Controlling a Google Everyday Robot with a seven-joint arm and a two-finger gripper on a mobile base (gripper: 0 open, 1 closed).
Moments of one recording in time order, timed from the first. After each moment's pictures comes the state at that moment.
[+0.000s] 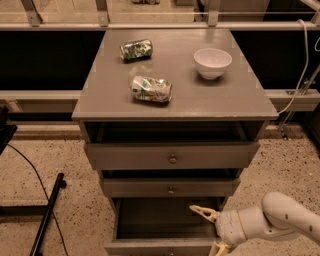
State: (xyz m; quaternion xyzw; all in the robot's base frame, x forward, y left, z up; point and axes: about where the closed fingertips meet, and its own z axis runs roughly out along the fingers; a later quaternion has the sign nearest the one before) arm 0.370 -0.117 0.510 -0.64 0.58 0.35 0.37
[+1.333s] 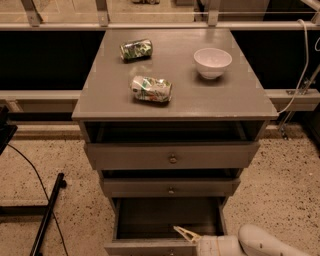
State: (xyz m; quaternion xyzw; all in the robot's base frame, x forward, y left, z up) arm 0.346 -0.067 0.391 -0.65 0.53 0.33 0.43
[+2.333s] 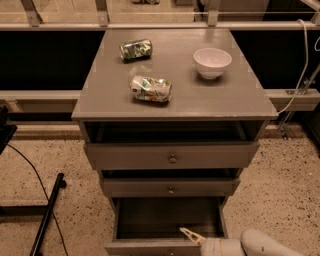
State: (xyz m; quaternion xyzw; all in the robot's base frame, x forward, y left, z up) arm 0.353 -0.086 0.355 -0.63 0.57 0.32 0.42
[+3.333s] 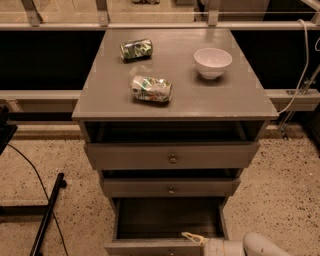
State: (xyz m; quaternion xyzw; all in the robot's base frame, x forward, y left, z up) arm 0.369 -0.105 0.310 -0.60 0.58 0.34 0.44
